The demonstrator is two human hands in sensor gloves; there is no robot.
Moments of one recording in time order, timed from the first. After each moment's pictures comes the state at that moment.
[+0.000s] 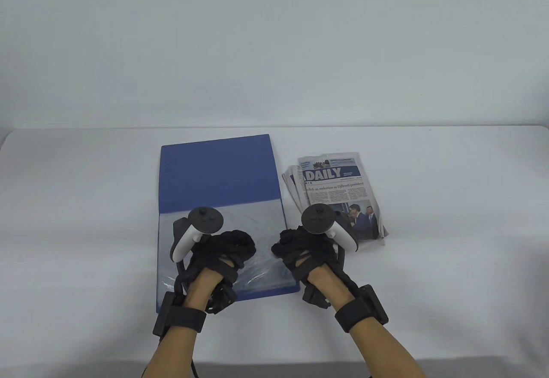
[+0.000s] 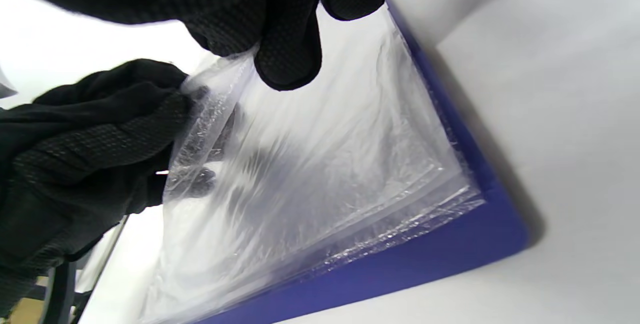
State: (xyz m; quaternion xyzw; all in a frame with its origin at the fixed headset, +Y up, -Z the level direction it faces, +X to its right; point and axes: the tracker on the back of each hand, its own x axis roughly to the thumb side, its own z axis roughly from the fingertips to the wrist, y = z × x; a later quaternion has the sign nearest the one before) left_hand -0.176 -0.745 -0.376 -0.30 -0.01 0.38 0.88; right_hand 0.071 -0.760 -0.392 0.14 0.29 0.87 0.37
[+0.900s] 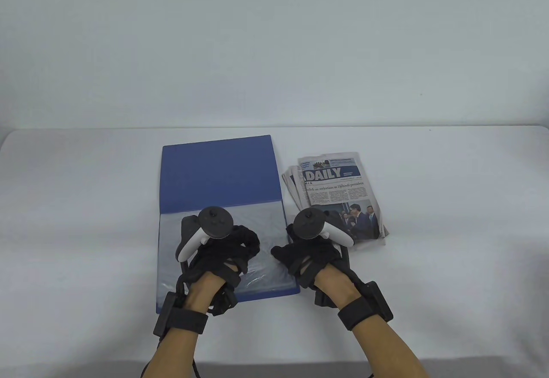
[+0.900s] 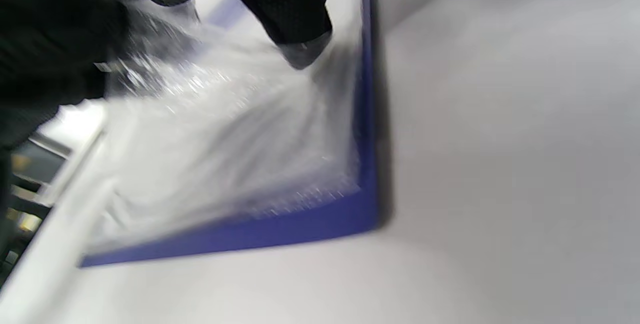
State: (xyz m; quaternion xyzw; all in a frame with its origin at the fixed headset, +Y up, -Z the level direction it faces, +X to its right) left_hand -0.161 -0.731 -0.372 -0.24 -0.07 0.31 0.92; right_hand 0.075 -0.763 -0.397 0.20 0.33 0.88 0.30
